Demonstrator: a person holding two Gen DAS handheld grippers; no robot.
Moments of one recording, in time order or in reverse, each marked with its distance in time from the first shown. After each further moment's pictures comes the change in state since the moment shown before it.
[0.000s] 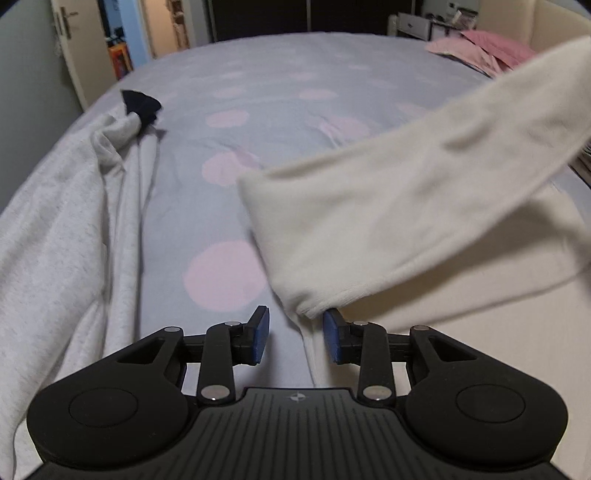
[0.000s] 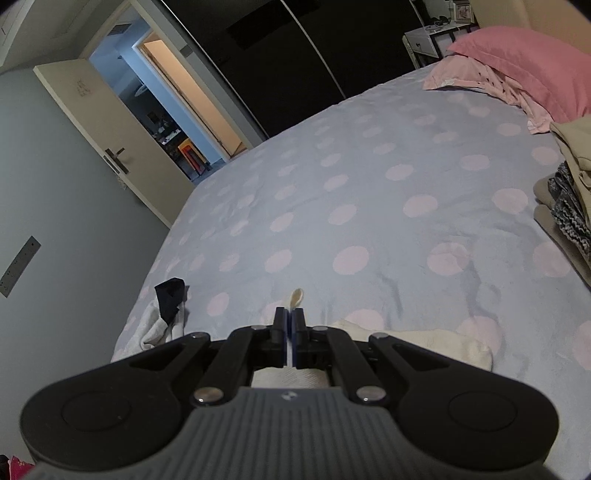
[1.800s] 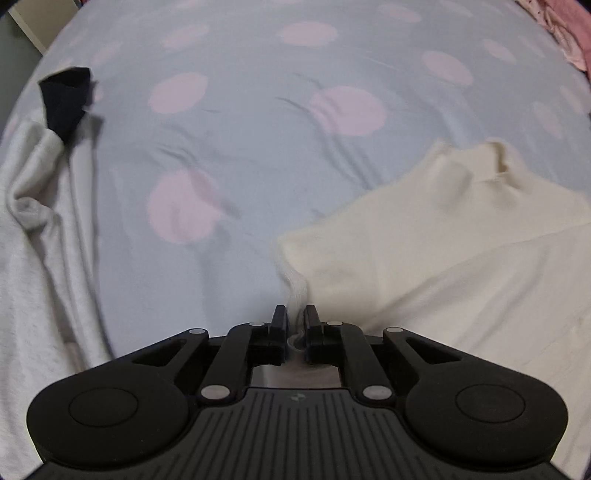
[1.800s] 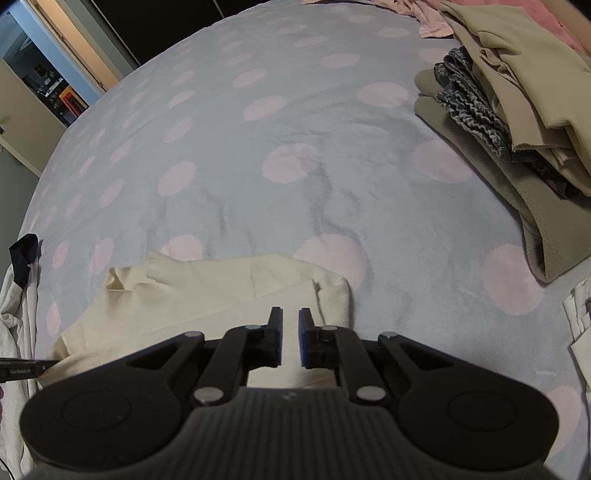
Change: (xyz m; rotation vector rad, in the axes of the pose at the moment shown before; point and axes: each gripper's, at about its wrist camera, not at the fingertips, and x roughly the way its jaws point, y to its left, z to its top) left arm 0.103 -0.006 0.144 0.045 0.430 -0.009; right arm 0.074 -0.123 -0.029 0.090 0.237 -0.373
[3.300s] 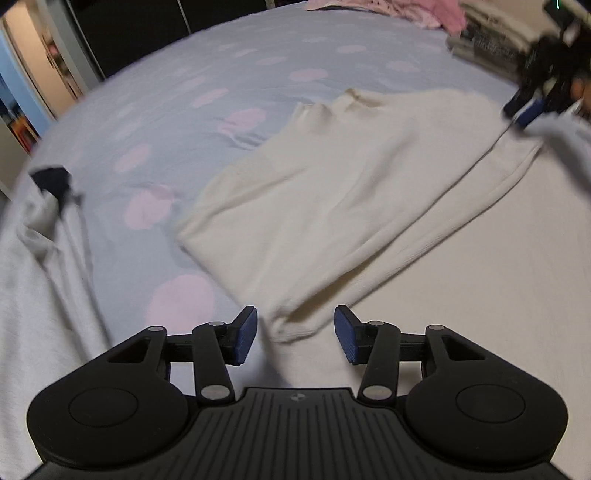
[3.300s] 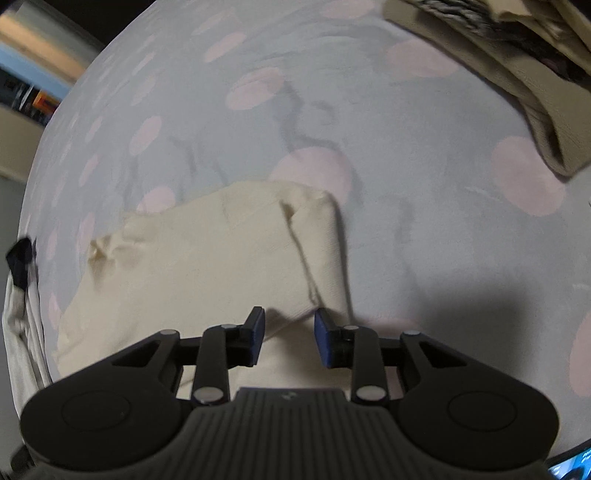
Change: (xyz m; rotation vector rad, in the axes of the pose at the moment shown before) left arm -0.028 -0.033 -0.165 0.390 -0.356 -0.005; right arm 0.034 -0.024 -0.027 0.176 0.169 0.031
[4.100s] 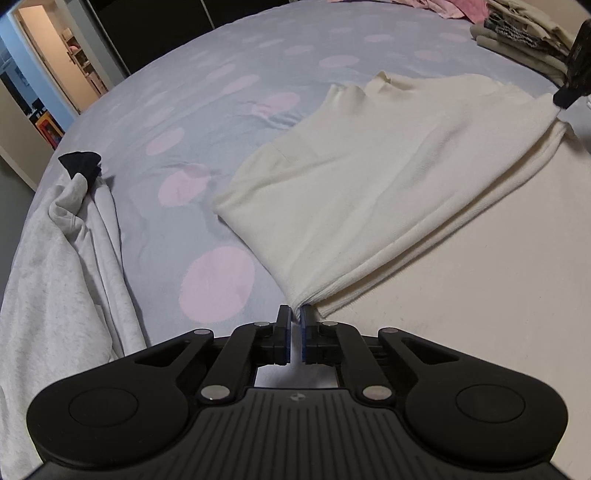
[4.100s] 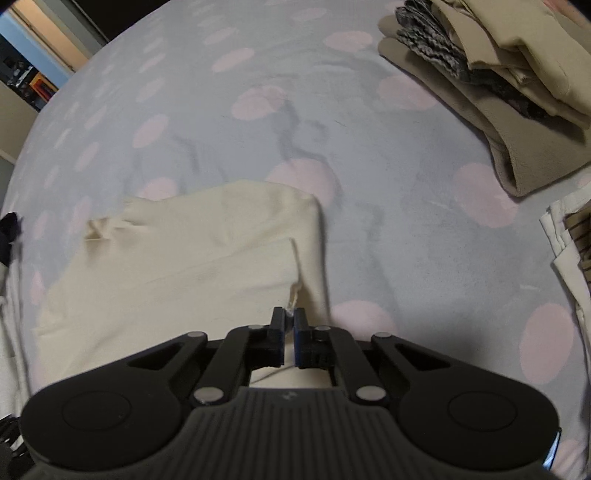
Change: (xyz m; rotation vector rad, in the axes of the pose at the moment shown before) left arm -0.002 0.012 -0.018 -0.010 0.016 0.056; right arm -0.023 0.011 -0.026 -0.107 -0.040 -0.126
